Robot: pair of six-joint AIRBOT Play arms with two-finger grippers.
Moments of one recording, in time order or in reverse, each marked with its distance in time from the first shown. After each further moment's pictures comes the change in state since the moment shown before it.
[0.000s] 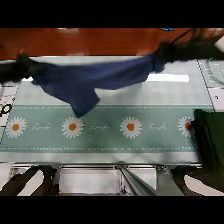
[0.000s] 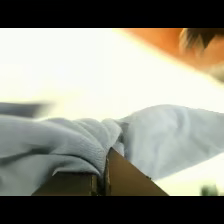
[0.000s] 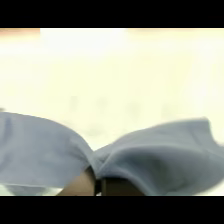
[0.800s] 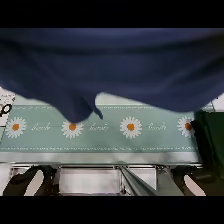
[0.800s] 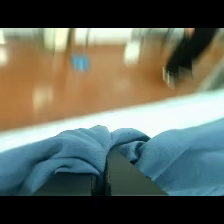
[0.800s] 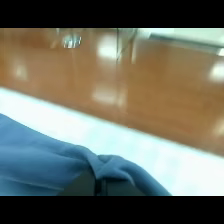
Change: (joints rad) left arm 0.007 0.198 0.546 0.087 -0.385 -0.017; right arm -0.014 0.448 0.391 -0.204 0.460 -0.038
